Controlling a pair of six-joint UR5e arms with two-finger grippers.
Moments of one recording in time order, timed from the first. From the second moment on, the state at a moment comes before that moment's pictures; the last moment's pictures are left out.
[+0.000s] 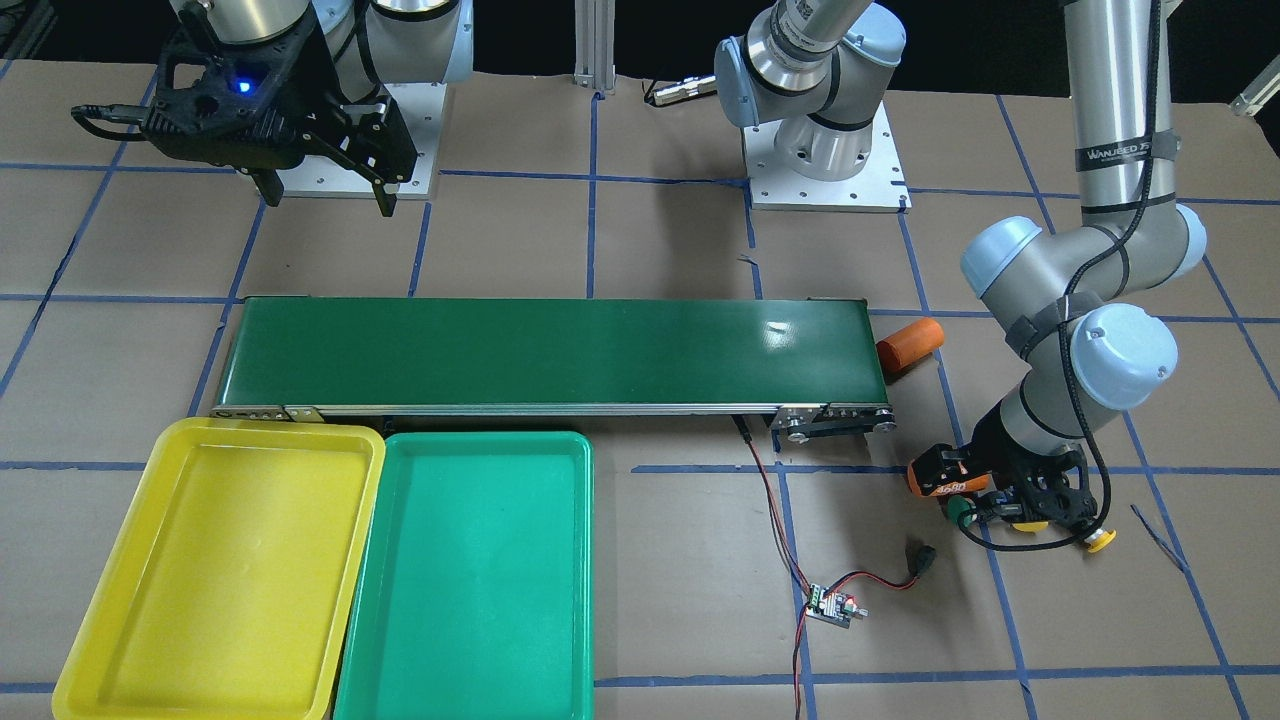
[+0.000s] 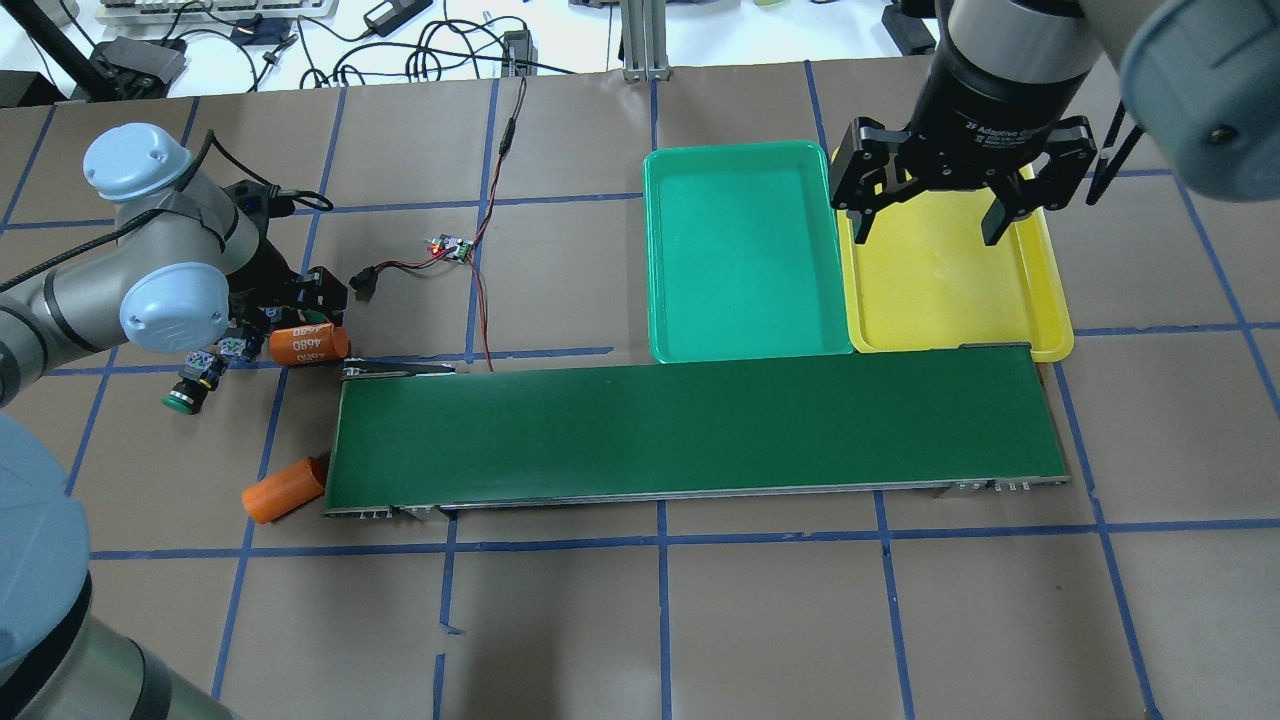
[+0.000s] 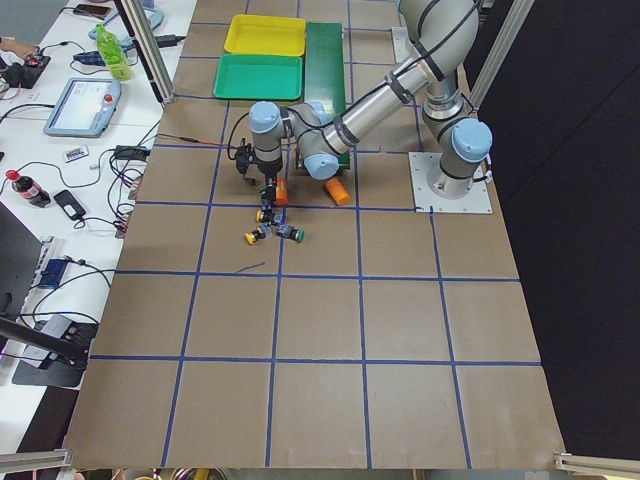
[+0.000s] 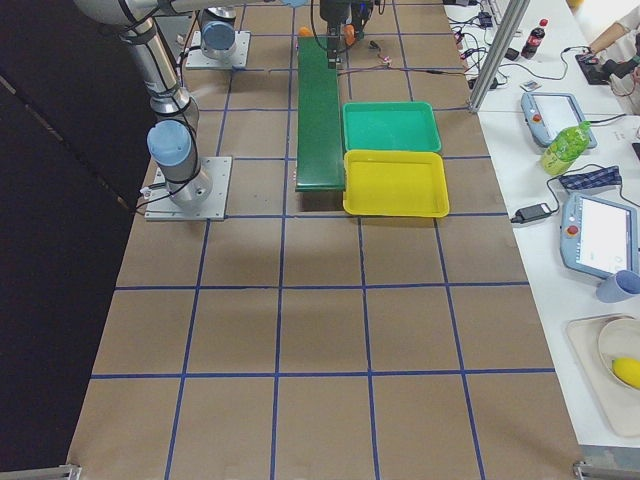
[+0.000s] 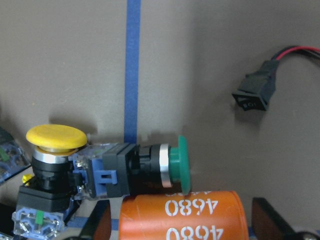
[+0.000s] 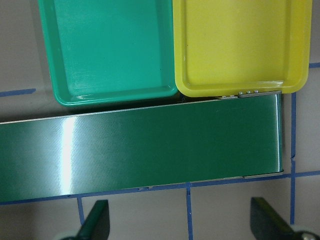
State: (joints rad) left arm -1.24 -2.00 -1.86 -0.84 1.58 0.27; right arm 1.66 -1.60 1.52 -1.48 -1.59 0.16
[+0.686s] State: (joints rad) left arm -1.24 -2.00 -1.87 -0.85 1.58 0.27; right arm 1.66 -1.60 1.52 -1.48 -1.59 0.16
